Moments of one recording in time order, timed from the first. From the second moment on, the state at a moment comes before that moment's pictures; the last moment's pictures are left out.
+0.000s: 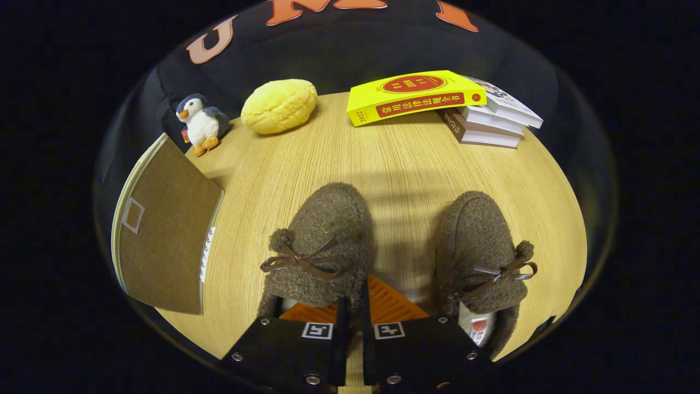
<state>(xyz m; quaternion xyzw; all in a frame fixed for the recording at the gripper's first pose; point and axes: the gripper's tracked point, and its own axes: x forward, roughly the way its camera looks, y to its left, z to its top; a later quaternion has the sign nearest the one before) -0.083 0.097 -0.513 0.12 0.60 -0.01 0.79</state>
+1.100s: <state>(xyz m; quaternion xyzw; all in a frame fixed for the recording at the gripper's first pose) 0.028 0.318 -0.291 0.20 0.53 0.09 0.82</state>
